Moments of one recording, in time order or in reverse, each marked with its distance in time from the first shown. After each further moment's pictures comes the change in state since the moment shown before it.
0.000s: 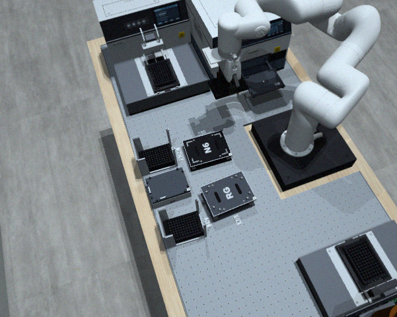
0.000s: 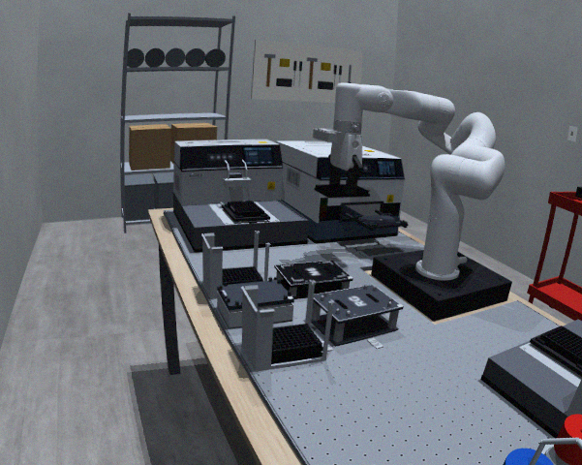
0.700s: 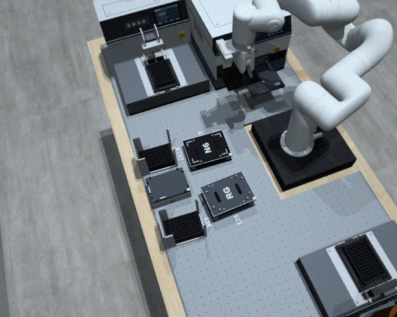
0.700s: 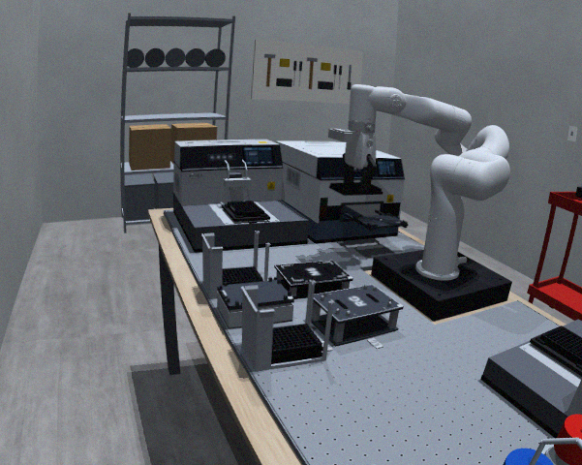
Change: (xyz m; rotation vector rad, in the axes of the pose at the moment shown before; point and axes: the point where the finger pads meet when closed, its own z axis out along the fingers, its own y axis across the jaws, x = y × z) arm -0.056 0.019 0.000 0.000 0.000 -0.002
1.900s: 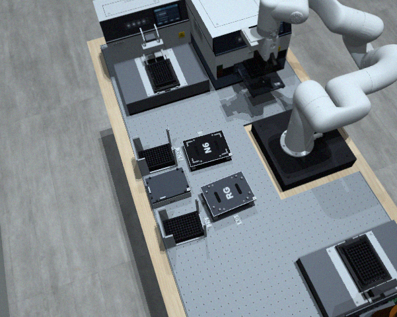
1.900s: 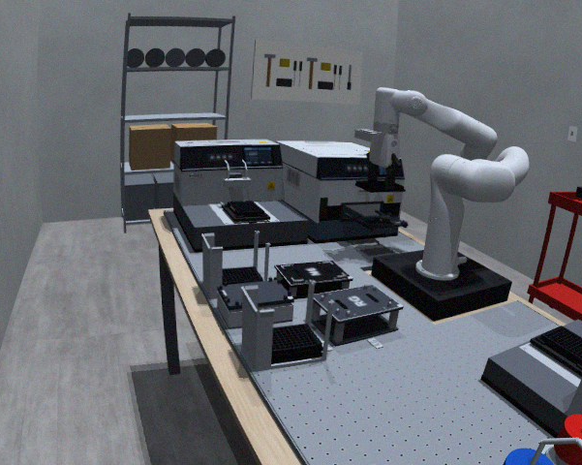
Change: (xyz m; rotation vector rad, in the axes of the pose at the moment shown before) arm -0.099 0.022 0.000 0.000 0.000 -0.005
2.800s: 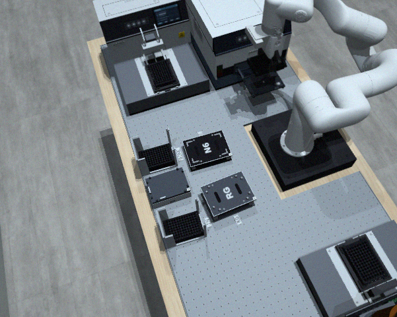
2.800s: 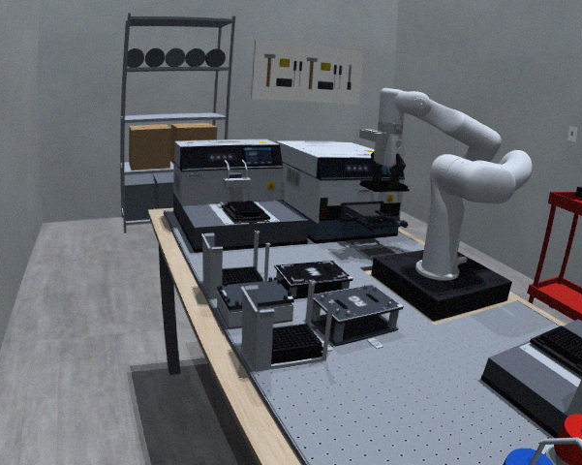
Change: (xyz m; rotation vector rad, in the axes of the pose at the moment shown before) arm -0.019 0.004 0.000 -0.001 0.001 -0.001
